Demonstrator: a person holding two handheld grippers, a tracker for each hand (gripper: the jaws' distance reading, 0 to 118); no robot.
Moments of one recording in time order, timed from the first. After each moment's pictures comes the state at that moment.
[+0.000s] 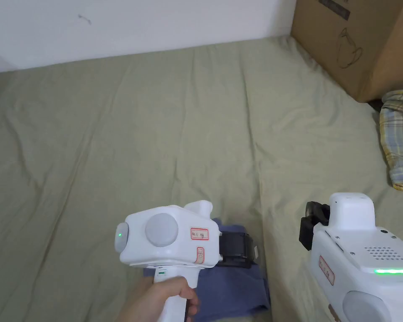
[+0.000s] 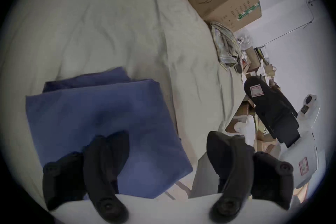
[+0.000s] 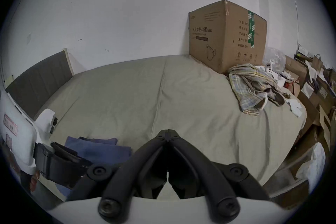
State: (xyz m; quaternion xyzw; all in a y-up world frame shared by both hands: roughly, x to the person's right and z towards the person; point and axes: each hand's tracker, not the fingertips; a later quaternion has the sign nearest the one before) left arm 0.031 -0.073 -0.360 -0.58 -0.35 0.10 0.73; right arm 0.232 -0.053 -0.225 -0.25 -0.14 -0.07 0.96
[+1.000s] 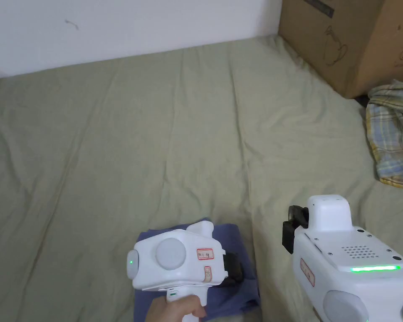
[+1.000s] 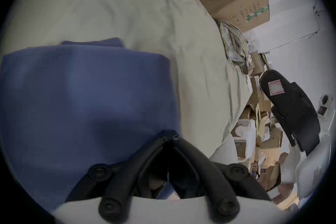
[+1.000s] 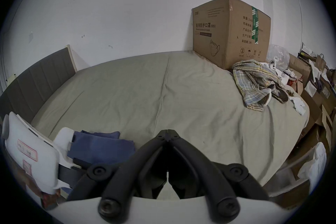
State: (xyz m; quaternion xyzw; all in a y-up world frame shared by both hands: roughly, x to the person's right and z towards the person) left arm 0.061 -0.111 -0.339 -0.59 -0.33 0.13 0.72; right arm 0.231 -0.060 -0.220 -0.27 -0.12 -0.07 0.95
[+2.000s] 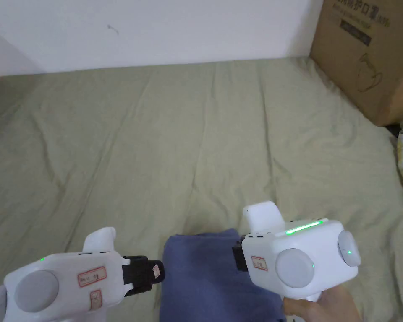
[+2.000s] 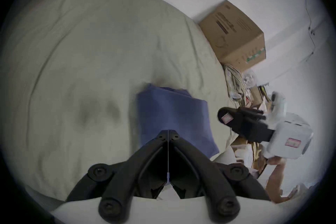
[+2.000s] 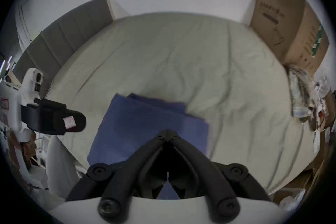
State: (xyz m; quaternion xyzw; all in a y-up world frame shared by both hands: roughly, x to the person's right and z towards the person) left arm -0.152 -0.059 -0.332 -0.50 -0.26 0.21 0.80; right arm 0.136 -0.055 -0.302 -0.47 0.08 -0.01 0.88
